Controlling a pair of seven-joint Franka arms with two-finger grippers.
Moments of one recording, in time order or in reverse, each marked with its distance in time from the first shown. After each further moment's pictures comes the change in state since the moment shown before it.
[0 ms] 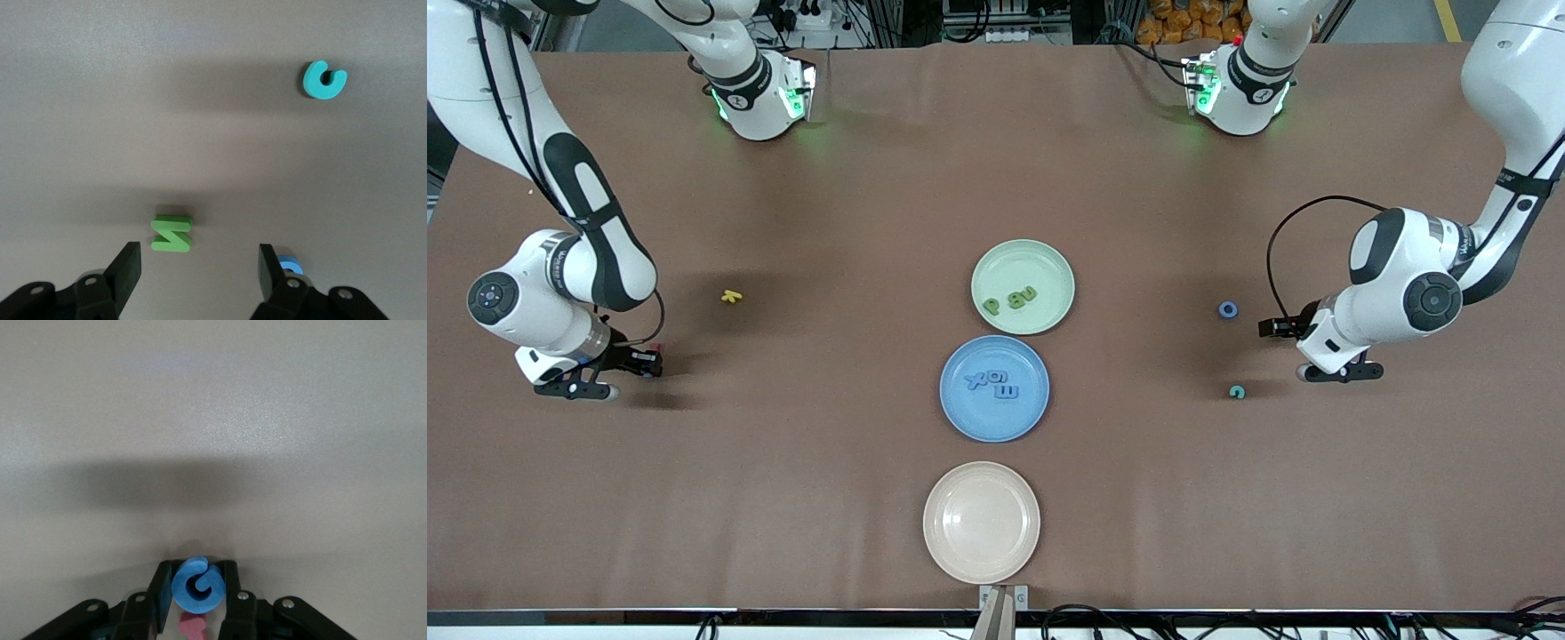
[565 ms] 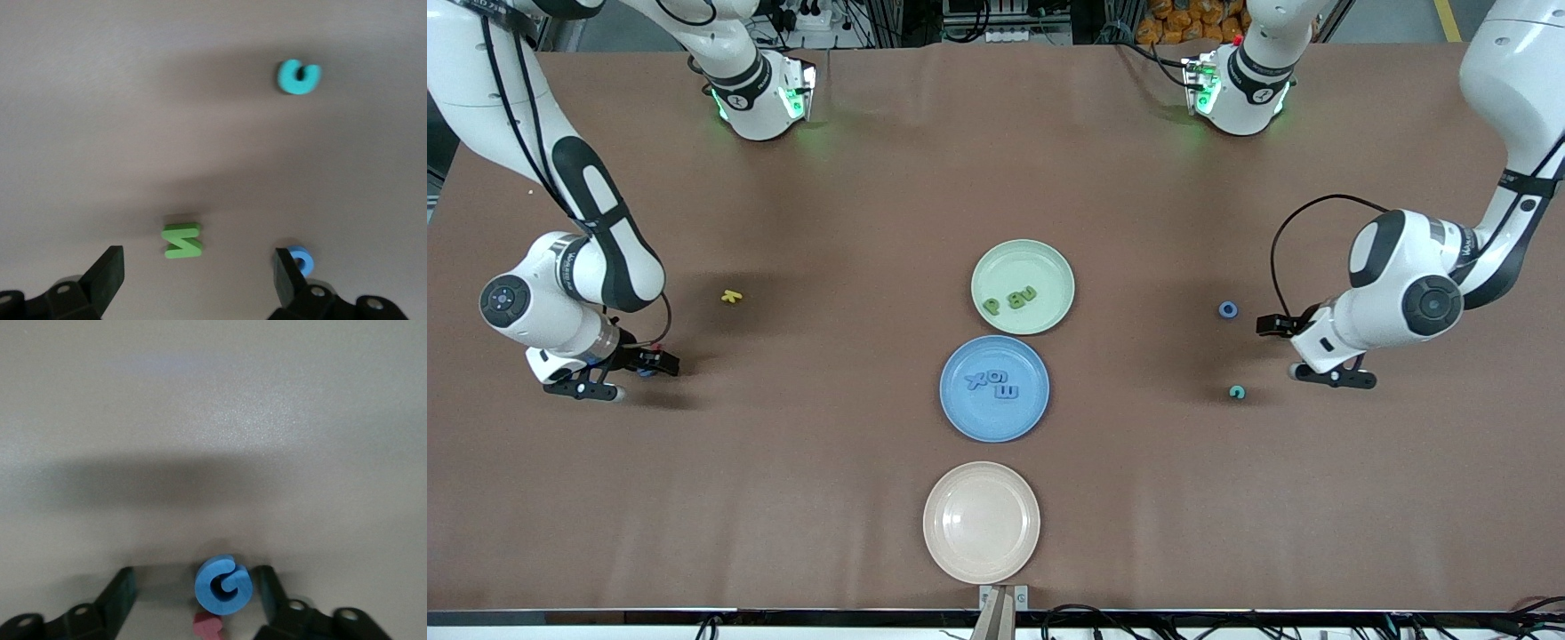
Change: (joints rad) left arm -0.021 -0.005 0.008 0.034 0.002 -0.028 0.165; right arm 0.015 0.011 -0.001 -0.006 0.000 0.003 0.059
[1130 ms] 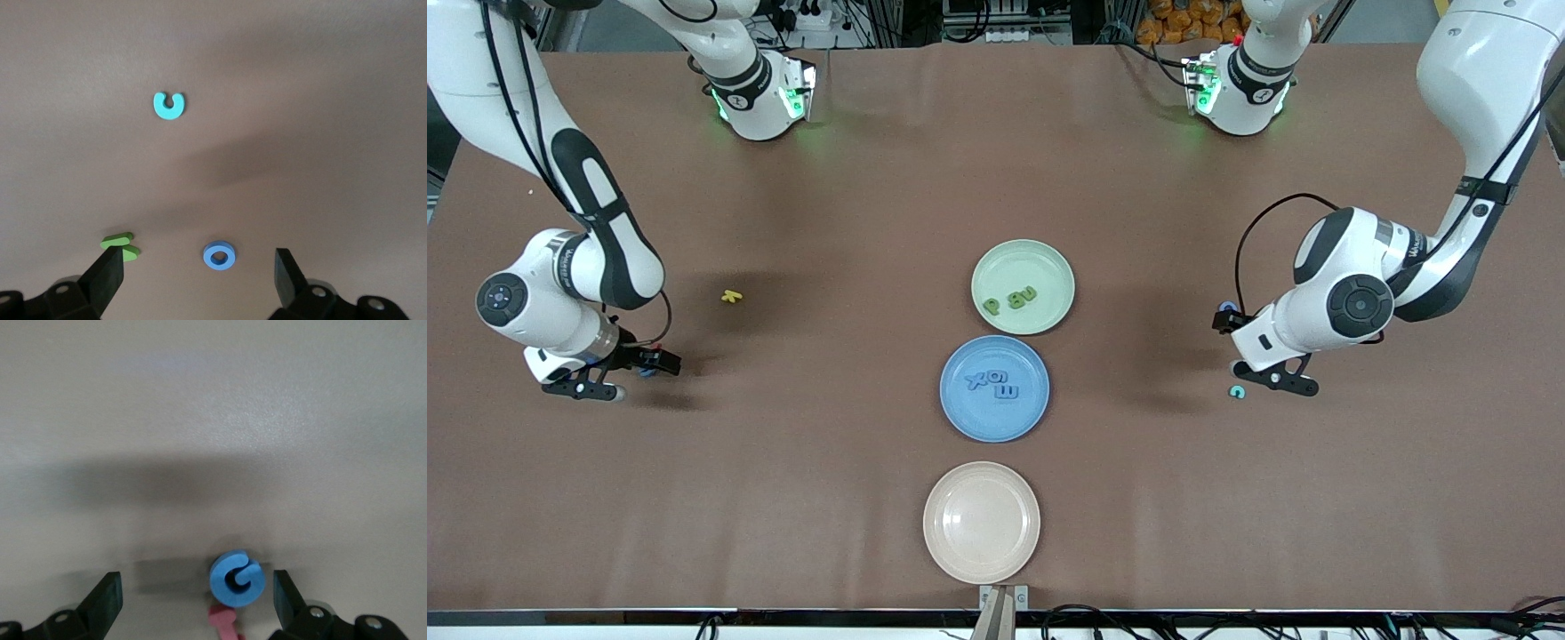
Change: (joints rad) left arm -0.194 -0.004 0.000 0.102 0.000 -0.115 0.005; right arm 0.013 -0.018 0.000 -0.002 0.000 -0.019 0.019
